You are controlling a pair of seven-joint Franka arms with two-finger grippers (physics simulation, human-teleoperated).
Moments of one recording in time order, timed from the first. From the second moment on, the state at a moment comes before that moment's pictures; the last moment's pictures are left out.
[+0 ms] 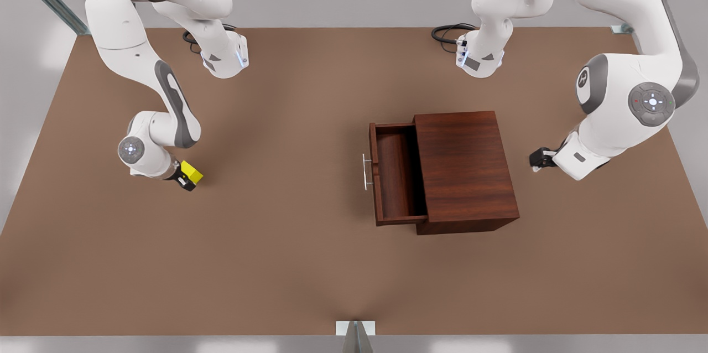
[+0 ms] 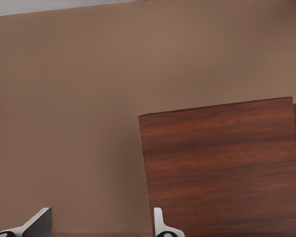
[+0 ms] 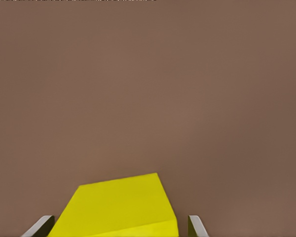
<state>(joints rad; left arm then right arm) 0.02 0.20 -0.10 -1.51 0.08 1.67 -0.02 -0.07 0.39 -0.04 -2.26 -0.05 2.54 0.70</state>
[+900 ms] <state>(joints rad) 0.00 0.20 -0.10 -1.51 0.08 1.67 0.03 0.07 0.32 0.20 -1.59 0.21 1.99 0.95</state>
